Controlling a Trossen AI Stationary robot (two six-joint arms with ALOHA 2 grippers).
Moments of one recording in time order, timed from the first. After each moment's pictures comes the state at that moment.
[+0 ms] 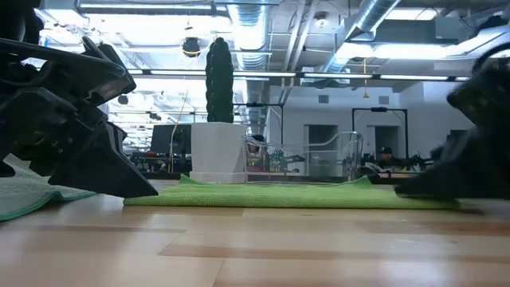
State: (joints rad) left arm -0.65 1.83 0.59 0.38 -0.72 -0.68; right arm 0.77 2.04 0.34 1.15 0.88 0.52
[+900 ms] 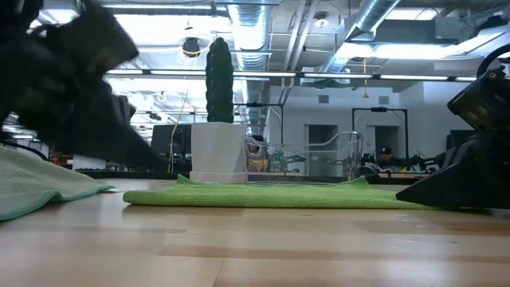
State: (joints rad) left arm -0.66 1.79 0.63 0.42 -0.76 -0.54; right arm 0.78 2.03 0.34 1.04 0.91 0.61
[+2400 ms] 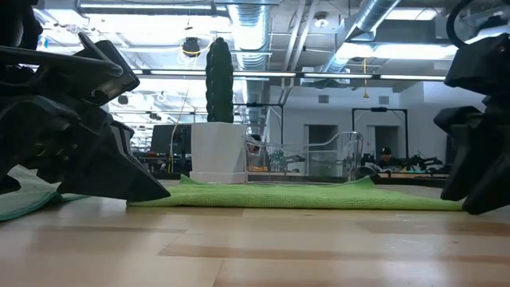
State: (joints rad) left arm -0.66 1.91 0.63 0.47 -0.77 -0.58; right arm 0.75 1.66 0.62 -0.17 0.56 0.64
